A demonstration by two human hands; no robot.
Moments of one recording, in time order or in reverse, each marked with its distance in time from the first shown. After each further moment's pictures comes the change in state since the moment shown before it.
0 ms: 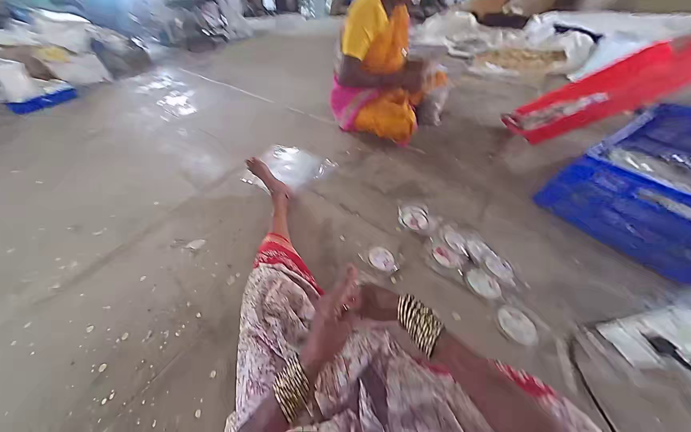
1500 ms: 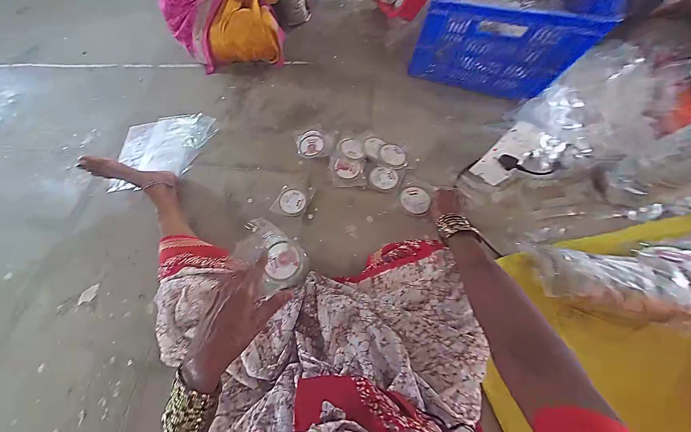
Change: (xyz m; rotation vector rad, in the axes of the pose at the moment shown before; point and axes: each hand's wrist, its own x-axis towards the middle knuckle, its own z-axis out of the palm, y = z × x) left_hand 0.021 0.038 0.007 0.878 -0.340 0.144; right_hand -0.114 0.366 0.065 0.287 0.870 1.064
